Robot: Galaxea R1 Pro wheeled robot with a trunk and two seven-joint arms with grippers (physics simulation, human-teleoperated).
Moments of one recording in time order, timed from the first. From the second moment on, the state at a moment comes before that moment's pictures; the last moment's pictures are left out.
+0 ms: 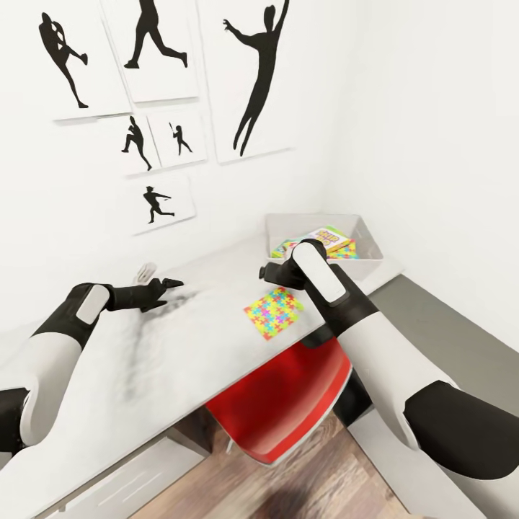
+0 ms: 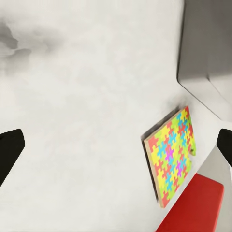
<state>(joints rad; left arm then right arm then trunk) -1.15 0.26 0.08 -0.51 0.60 0.89 -0.39 -1.21 0.14 0.45 -0.95 -1.25 0.83 -0.94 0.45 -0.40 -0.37</state>
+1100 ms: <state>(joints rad) -1.15 0.26 0.08 -0.51 0.60 0.89 -0.39 -1.20 0.14 0.45 -0.93 -1.19 0.79 -0.94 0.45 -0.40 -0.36</state>
